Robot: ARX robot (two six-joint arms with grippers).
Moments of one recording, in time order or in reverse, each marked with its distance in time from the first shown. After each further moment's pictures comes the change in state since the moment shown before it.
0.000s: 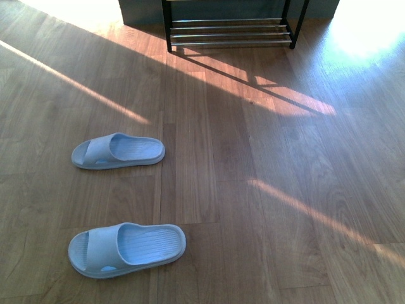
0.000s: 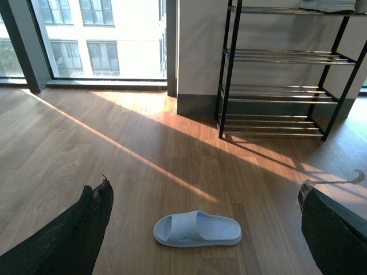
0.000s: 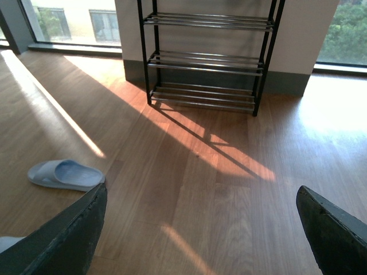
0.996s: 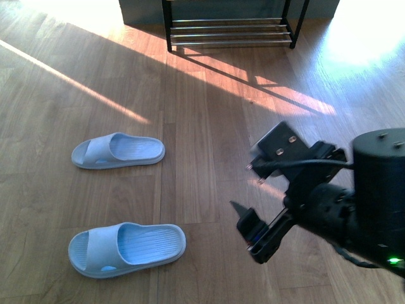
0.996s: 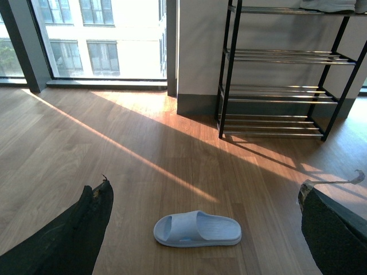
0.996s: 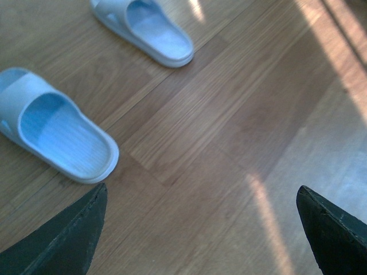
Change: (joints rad) left arm 0.000 0.000 0.000 0.000 0.000 0.000; right arm 0.542 2.122 0.500 1.148 0.175 -0.244
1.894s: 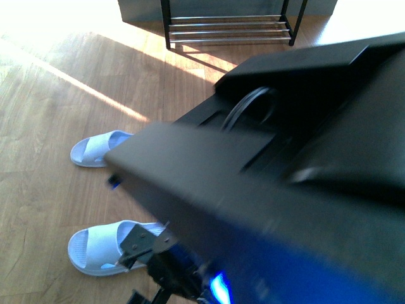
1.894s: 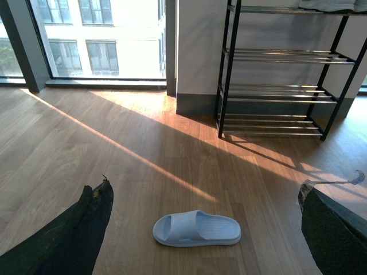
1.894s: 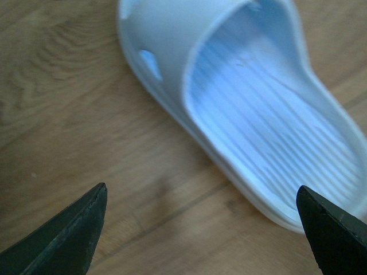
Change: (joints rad) left arm 0.000 0.000 0.000 0.000 0.000 0.000; right arm 0.420 0.631 0.687 -0.299 -0.015 0.174
